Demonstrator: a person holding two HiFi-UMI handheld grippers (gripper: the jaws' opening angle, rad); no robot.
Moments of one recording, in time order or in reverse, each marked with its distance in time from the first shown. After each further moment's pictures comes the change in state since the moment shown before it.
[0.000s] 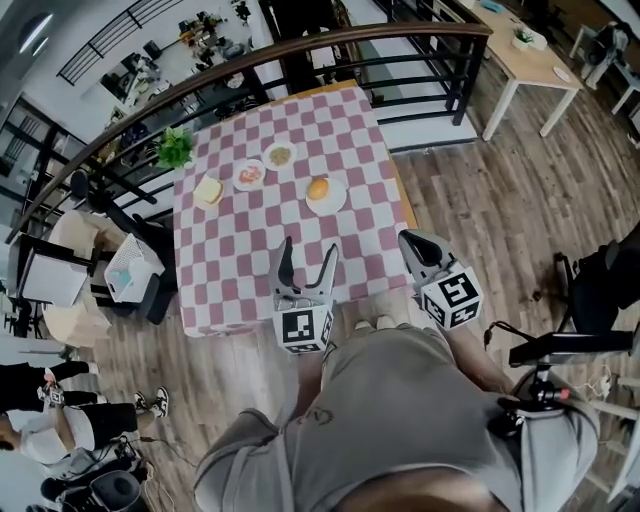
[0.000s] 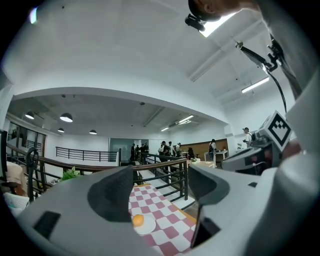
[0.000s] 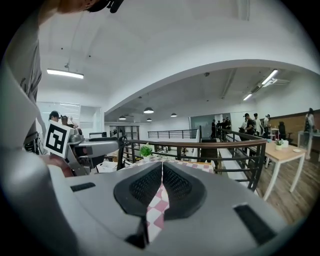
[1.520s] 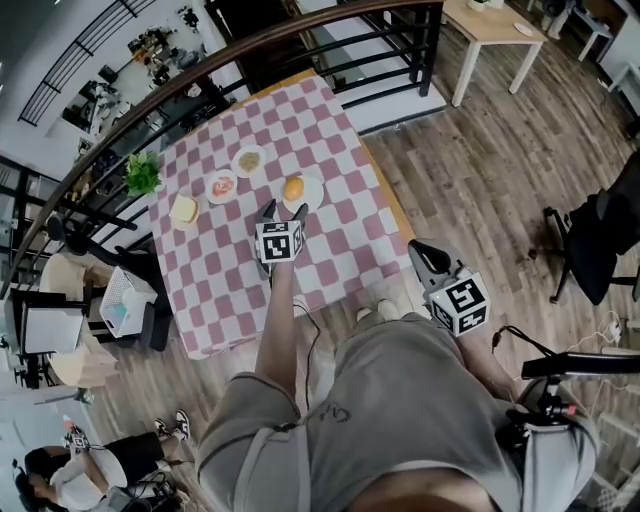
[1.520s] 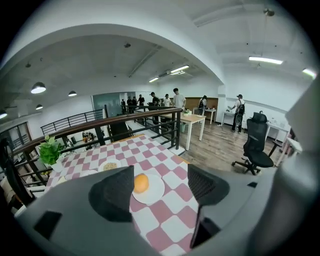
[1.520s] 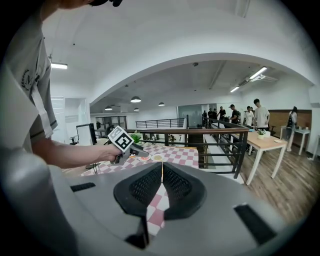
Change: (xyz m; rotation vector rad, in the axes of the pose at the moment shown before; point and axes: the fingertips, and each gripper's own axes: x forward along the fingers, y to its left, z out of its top) left arm 0.163 0.067 -0.193 0.050 0.617 -0.167; right arm -0.042 -0.022 -0.057 0.054 0.140 -0.153
